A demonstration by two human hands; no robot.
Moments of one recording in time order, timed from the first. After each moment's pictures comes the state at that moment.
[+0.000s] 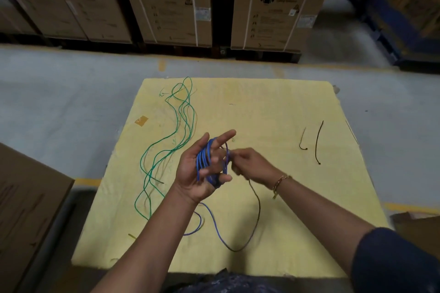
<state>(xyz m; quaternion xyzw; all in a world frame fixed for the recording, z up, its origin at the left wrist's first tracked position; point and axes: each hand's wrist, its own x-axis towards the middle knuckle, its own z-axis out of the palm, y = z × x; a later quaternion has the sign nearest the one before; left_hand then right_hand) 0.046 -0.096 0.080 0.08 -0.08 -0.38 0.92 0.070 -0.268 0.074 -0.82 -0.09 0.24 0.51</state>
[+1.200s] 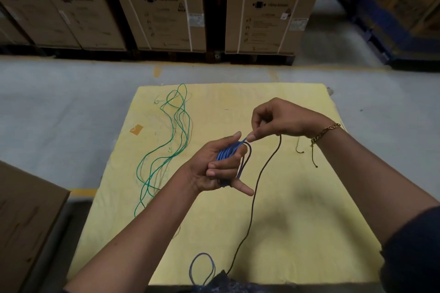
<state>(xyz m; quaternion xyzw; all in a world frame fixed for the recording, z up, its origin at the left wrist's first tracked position) 0.082 -0.119 0.117 0.23 -0.09 -0.55 0.80 0.143 -0.334 0.192 -0.86 -0.21 0.24 0.39</state>
